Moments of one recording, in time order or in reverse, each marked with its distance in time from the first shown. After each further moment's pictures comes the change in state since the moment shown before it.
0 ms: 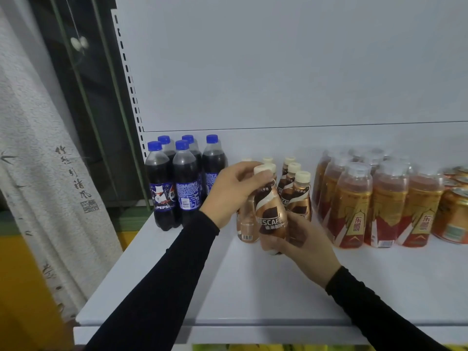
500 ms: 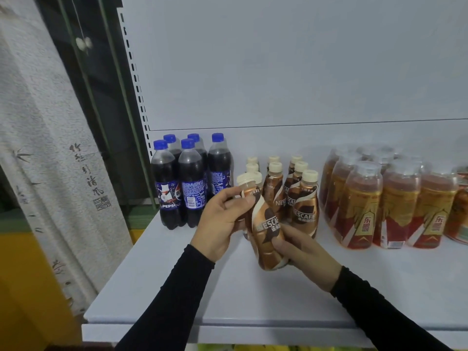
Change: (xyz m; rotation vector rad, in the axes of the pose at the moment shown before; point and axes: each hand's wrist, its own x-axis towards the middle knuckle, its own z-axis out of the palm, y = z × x) left_hand -0.036 -0.039 -0.013 -0.407 0.139 -0.223; right_hand -0.006 -0.022 0.008 0.275 -0.337 0.106
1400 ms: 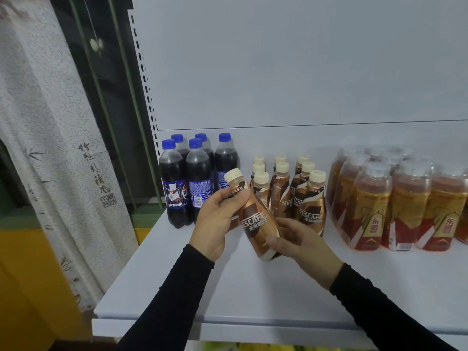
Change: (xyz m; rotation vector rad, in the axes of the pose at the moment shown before) left_hand -0.006 0.008 -0.012 0.041 0.115 0.003; right_hand 0.007 -0.016 0.013 -0.007 0.124 0.035
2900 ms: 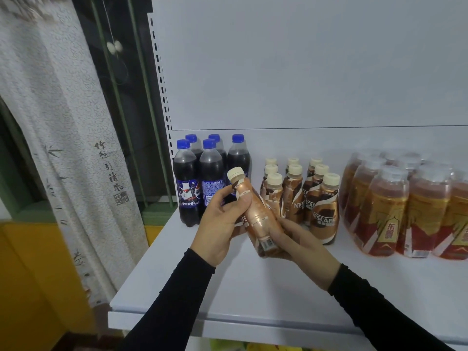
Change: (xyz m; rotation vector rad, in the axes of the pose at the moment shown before) left_hand -0.003 -0.001 -0.023 -0.036 -0.021 -0.004; right_hand 0.006 -0.005 0.021 0.107 -0.137 -0.041
